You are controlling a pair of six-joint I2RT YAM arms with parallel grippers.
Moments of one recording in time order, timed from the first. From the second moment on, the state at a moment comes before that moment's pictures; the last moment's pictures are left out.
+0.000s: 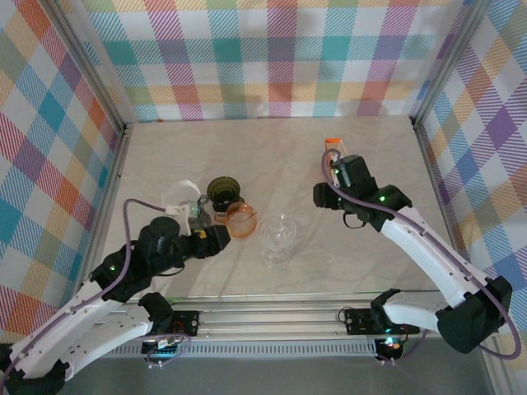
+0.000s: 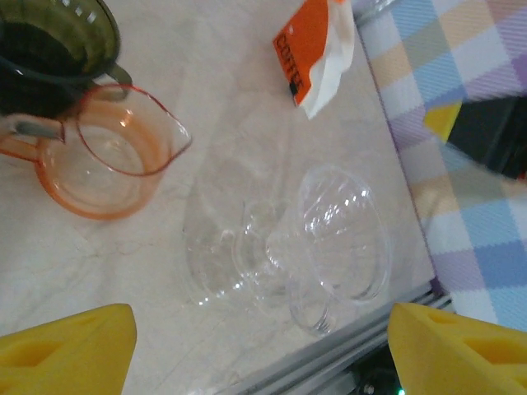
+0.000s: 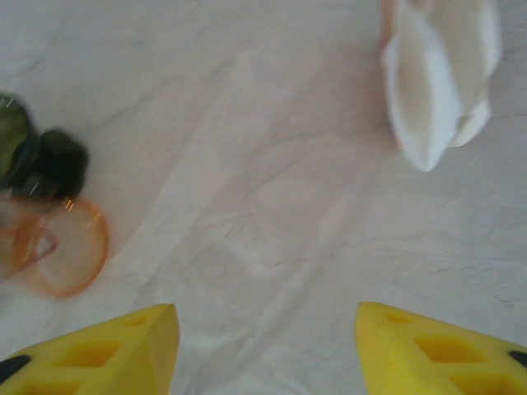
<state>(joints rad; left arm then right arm) -0.83 0.61 0.74 -0.67 -0.03 -0.85 0.53 1.18 1.12 -0.76 0.13 0.39</state>
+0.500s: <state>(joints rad) -0.90 0.65 0.69 -0.63 -0.14 -0.87 0.25 1.66 1.32 -0.67 0.12 0.25</state>
